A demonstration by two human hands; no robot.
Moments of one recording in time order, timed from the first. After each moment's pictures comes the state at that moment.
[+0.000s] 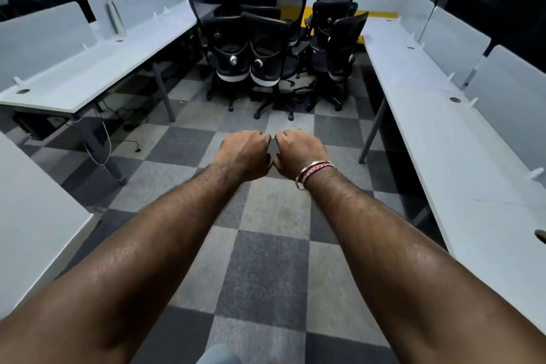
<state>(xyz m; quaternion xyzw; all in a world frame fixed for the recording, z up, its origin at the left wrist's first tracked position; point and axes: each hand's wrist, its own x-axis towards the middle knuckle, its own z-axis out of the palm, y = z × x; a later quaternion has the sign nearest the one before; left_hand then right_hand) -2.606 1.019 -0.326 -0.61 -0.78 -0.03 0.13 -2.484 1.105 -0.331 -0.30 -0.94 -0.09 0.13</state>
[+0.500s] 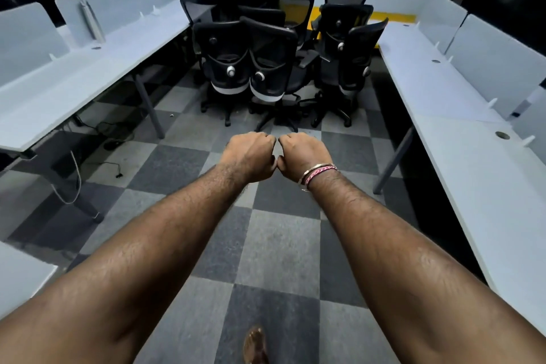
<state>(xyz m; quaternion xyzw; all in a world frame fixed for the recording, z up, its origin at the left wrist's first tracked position) -2.828 1.318 -0.355 -0.61 -0.78 -0.04 0.11 -2.704 1.398 -0.357 -0.30 -0.94 -0.08 0.11</state>
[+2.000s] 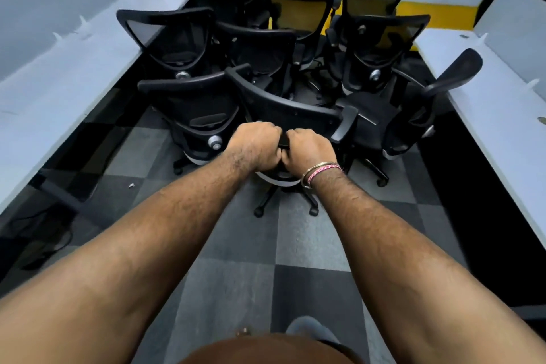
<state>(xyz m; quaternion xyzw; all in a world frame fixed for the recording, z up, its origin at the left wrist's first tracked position) -3.481 2.133 -0.371 -0.67 -0.74 -0.01 0.06 -3.352 2.193 -0.388 -0.38 -0.92 -0.02 0.10</state>
